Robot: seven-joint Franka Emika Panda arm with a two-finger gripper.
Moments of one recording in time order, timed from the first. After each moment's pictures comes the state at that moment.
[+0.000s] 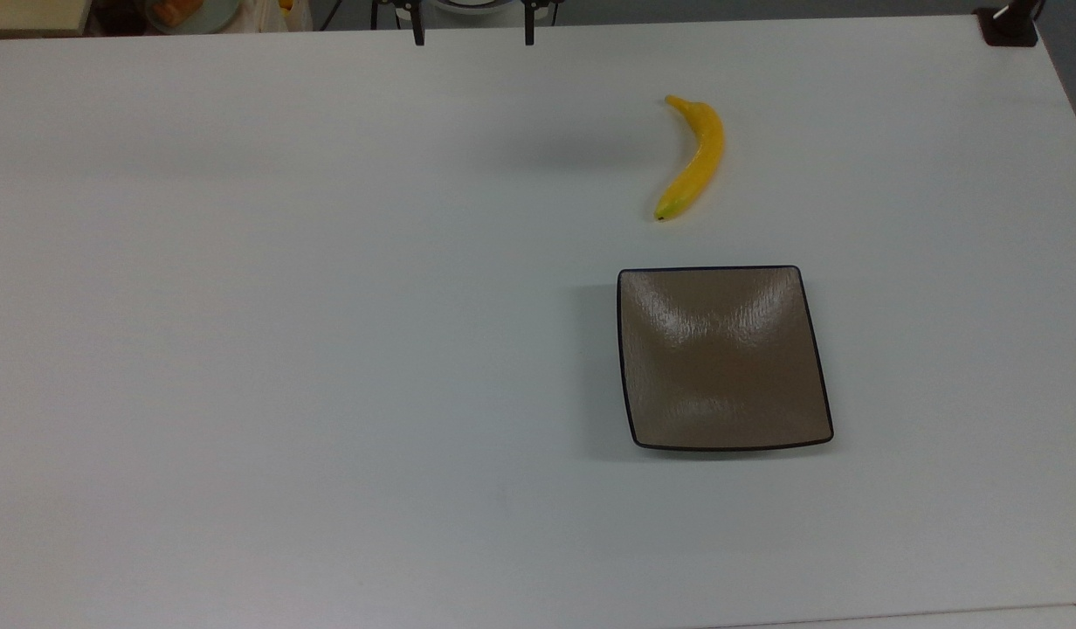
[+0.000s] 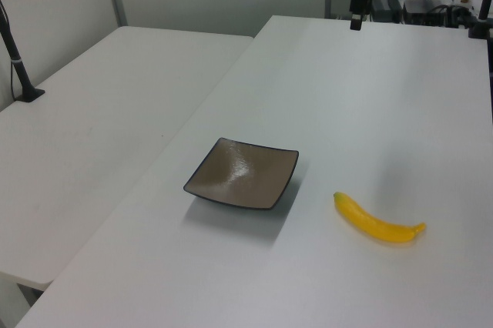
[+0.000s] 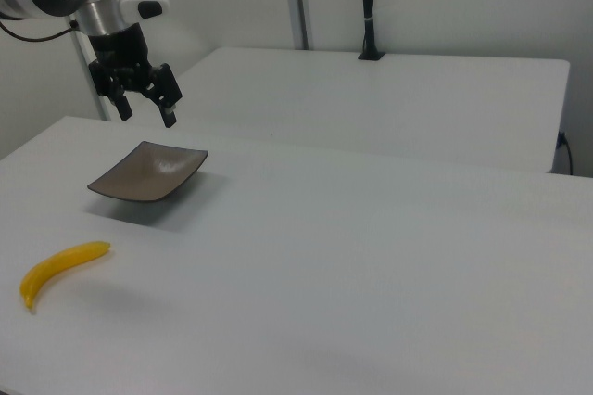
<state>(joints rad) 0.33 0.00 -0.17 -1.62 -0.01 1.70 0.07</state>
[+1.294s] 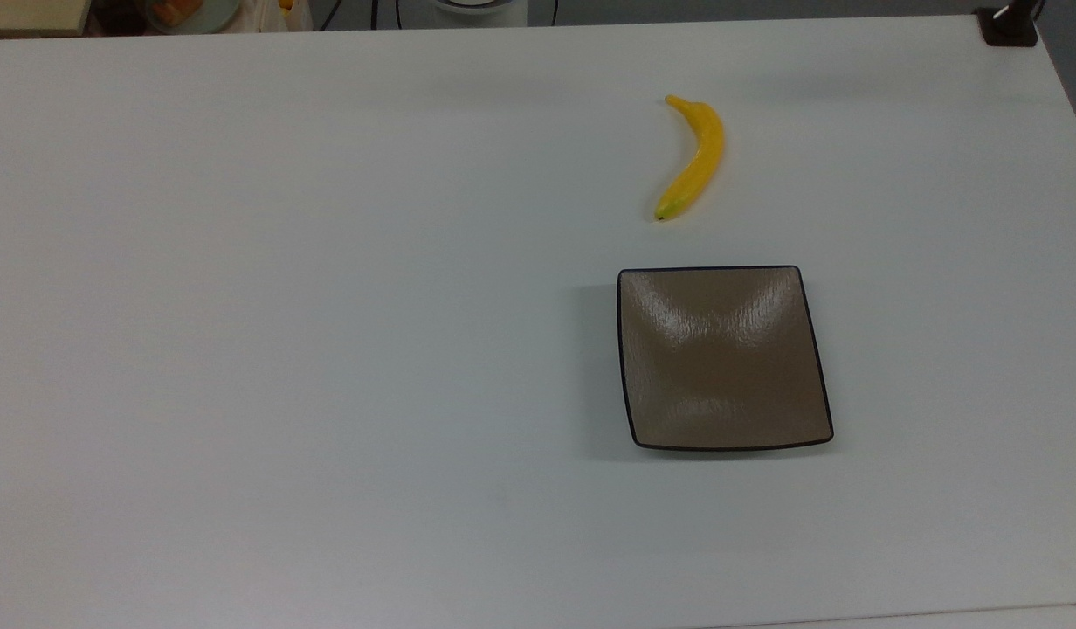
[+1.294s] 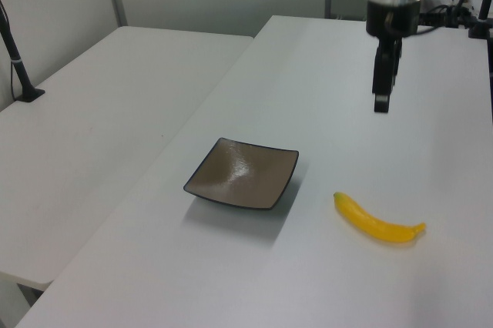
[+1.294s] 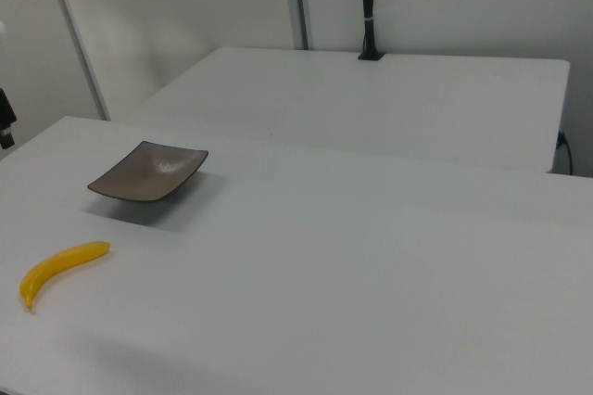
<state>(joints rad) 0.35 0.06 0.34 -1.58 0.00 1.62 0.55</state>
